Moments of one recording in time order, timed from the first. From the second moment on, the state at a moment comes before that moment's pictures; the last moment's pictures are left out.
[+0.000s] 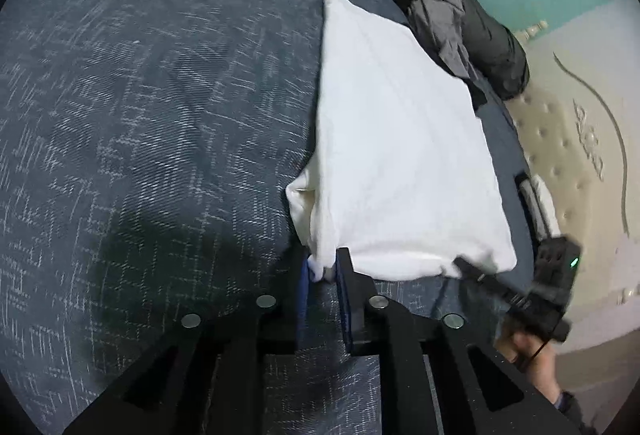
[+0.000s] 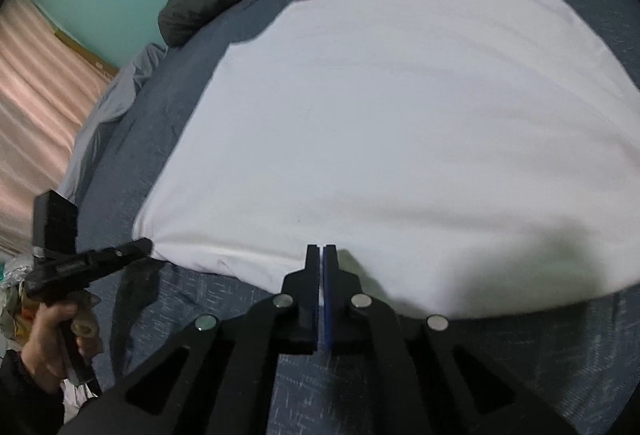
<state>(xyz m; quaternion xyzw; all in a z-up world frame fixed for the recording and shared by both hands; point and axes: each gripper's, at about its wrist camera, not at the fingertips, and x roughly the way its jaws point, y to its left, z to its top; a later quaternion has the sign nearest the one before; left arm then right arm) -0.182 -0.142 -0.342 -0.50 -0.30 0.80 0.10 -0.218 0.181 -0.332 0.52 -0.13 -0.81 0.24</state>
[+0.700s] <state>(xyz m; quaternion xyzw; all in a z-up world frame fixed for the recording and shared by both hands) -0.187 -0.146 -0.357 -0.48 -0.39 0.79 0.07 -0.164 0.293 -0.301 0.44 -0.22 -0.84 0.22</state>
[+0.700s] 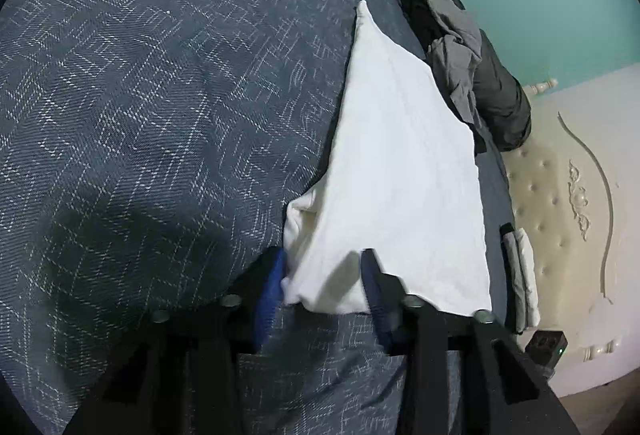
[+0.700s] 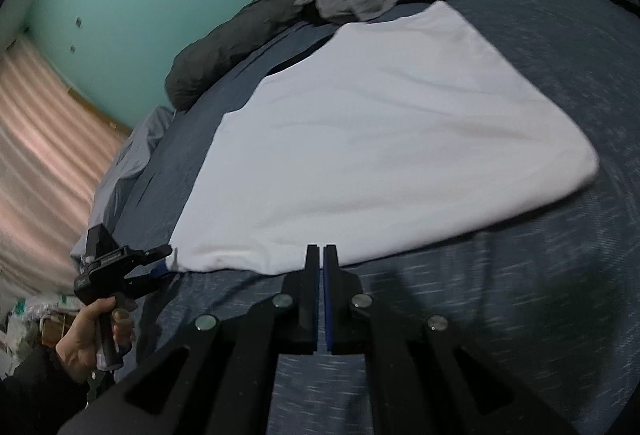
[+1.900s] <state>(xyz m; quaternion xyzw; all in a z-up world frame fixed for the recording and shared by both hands) -0.301 0.295 -0.266 -0.54 -0.06 0.78 0.32 -0.181 0.444 -0.294 0.37 -0.34 -0.86 0.13</state>
